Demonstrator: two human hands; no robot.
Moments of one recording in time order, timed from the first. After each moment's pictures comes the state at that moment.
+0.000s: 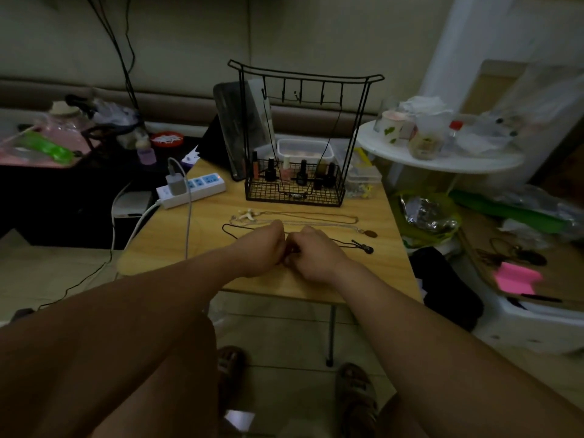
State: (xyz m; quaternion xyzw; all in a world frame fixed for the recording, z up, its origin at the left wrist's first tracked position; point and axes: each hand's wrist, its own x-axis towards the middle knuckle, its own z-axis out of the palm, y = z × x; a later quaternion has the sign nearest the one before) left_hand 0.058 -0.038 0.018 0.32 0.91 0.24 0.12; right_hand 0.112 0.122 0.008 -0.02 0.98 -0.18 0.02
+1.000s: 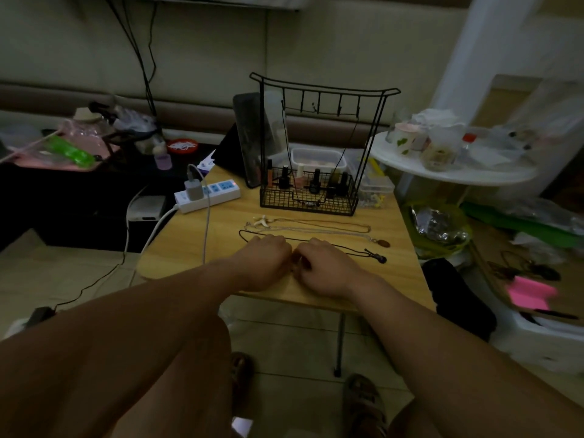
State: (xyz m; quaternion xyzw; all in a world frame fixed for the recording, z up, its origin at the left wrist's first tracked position) left_hand 0.056 -0.063 0.007 0.43 0.90 0.06 0.04; right_hand 0.125 0.113 0.014 -0.09 0.99 -0.14 0.02
